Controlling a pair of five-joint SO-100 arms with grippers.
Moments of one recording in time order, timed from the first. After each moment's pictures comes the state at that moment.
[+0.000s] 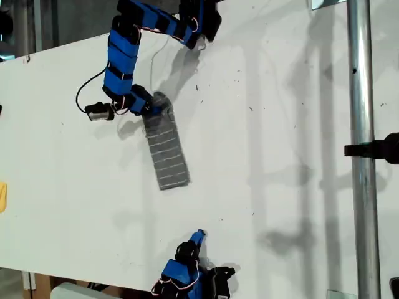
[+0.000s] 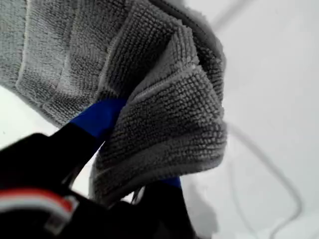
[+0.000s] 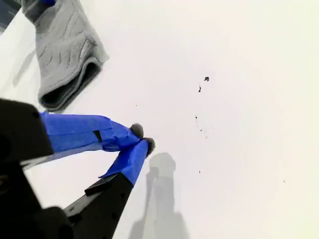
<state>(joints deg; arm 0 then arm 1) -0.1 198.7 176.9 75.8 -91.1 39.9 78.1 98.1 72.2 37.4</state>
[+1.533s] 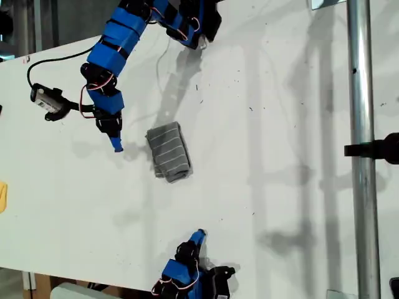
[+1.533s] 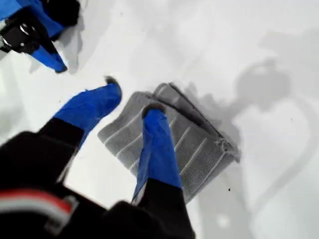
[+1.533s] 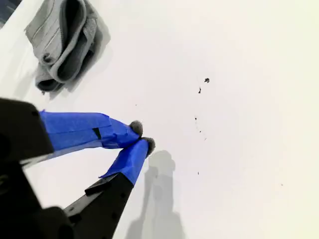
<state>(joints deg) 0.1 198.7 177.7 75.8 -92.8 27.2 97.3 81.4 56.2 46.8</state>
